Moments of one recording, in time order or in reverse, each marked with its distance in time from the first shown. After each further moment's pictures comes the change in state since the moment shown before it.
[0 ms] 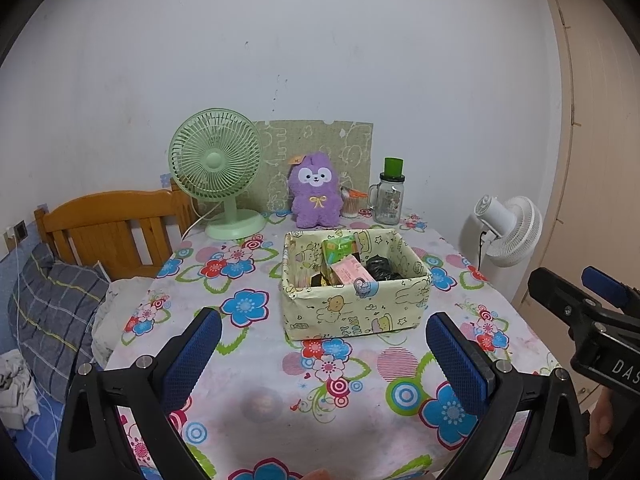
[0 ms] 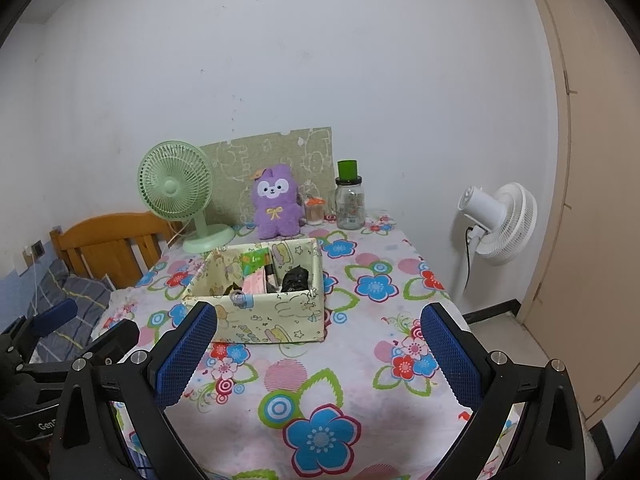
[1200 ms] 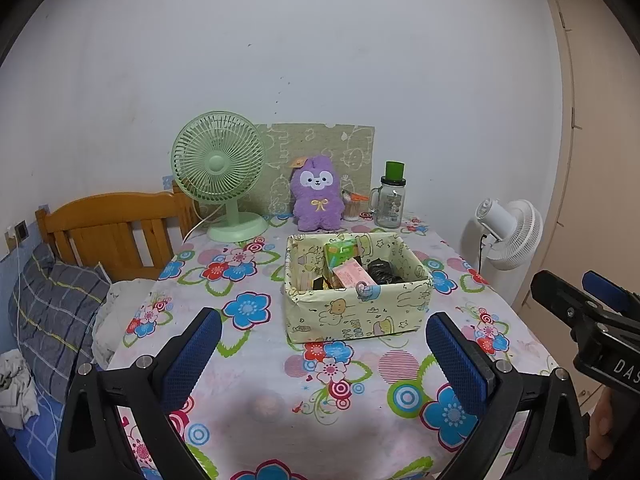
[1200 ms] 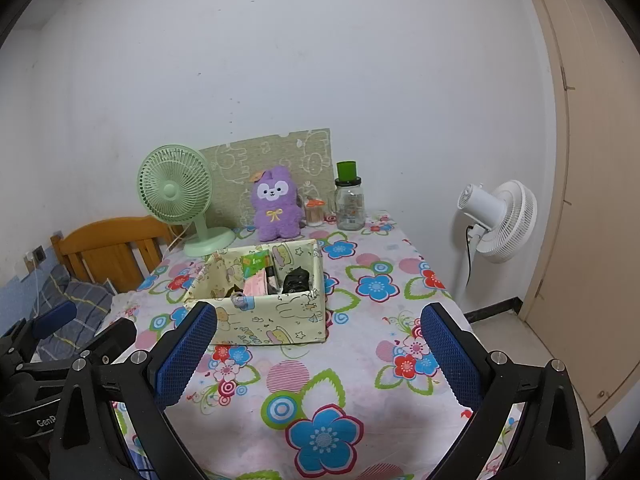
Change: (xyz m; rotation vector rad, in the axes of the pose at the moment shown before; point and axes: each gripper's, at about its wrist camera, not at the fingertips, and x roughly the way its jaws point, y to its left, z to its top) left arm -0.001 0.005 0.003 -0.003 -0.008 0.000; right arm -0.002 -0.002 0.000 0.019 -0.007 -0.001
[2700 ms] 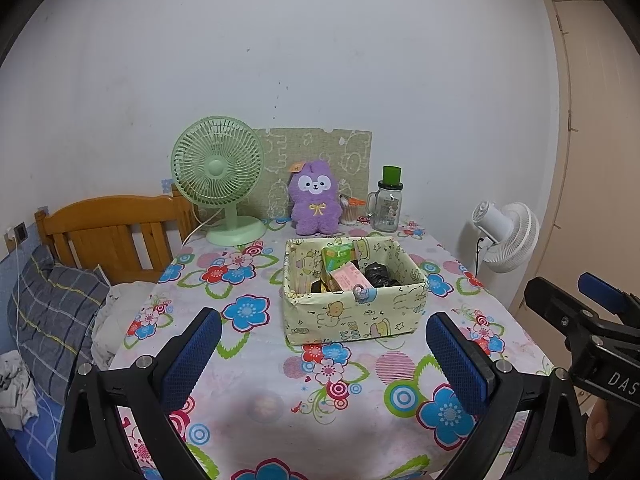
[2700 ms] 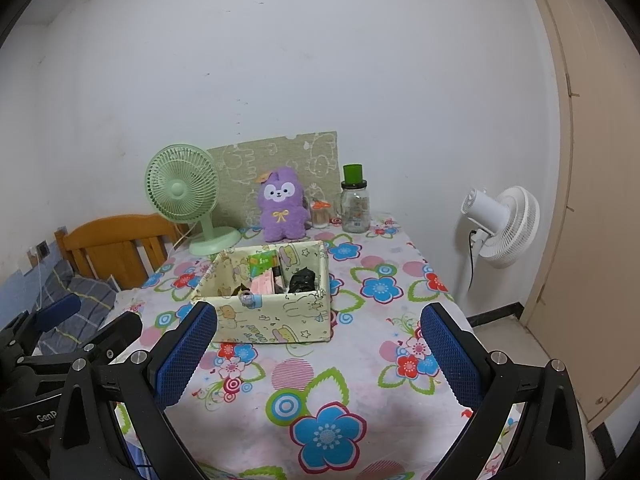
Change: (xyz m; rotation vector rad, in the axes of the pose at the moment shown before) left arm -0.008 0.001 0.003 0.000 -0.012 -0.010; right arm -0.007 0.003 0.001 -0.017 -0.006 0.019
